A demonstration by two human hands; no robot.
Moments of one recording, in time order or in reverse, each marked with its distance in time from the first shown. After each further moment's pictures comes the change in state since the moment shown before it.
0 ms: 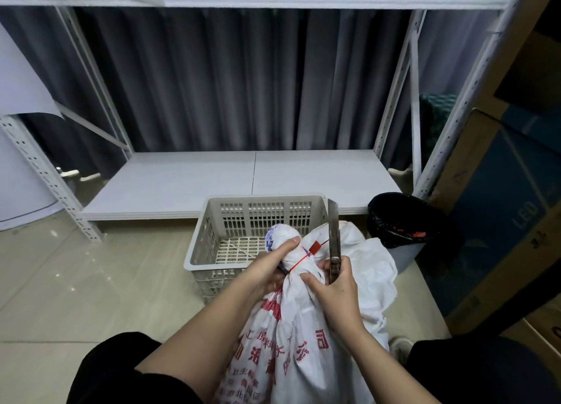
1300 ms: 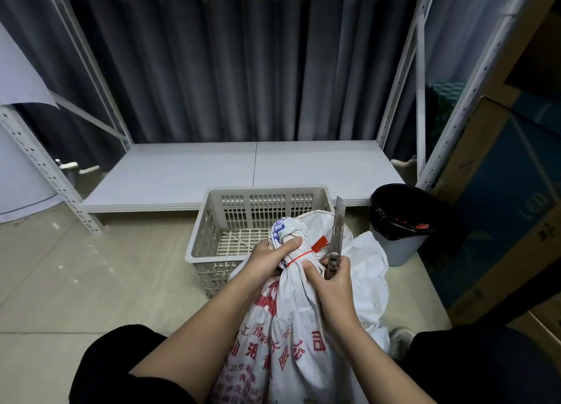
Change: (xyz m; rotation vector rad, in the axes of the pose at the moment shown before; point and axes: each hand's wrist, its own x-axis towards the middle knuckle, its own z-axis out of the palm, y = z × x) left_hand 0.006 -0.007 -0.004 0.021 0.073 0.178; right_hand -0.007 -0.001 0.015 0.210 0.012 0.160
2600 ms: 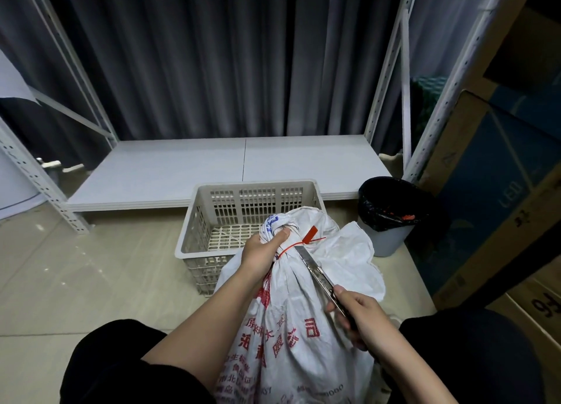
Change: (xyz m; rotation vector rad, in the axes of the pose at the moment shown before) left_hand 0.003 -0.014 0.010 -0.076 0.082 0.102; right_hand -0.040 -0.018 -0.079 -0.143 -0.328 0.370
